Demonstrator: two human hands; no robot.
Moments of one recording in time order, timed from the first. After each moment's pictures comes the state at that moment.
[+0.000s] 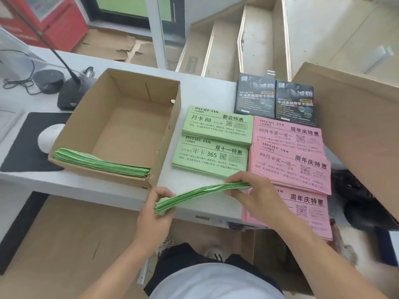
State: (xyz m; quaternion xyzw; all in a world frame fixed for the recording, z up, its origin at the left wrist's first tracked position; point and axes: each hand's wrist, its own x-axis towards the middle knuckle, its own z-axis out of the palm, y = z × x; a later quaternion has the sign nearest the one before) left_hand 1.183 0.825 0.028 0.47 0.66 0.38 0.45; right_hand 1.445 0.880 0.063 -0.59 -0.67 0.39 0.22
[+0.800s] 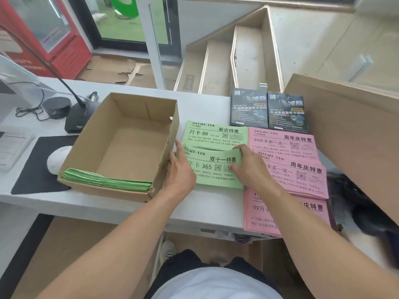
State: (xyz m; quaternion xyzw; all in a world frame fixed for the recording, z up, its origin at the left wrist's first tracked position) left_hand 1.238 0.959 0.047 0.60 0.74 0.13 0.30; right_hand 1.434 0.966 0.053 -0.73 -0.57 0.32 0.17
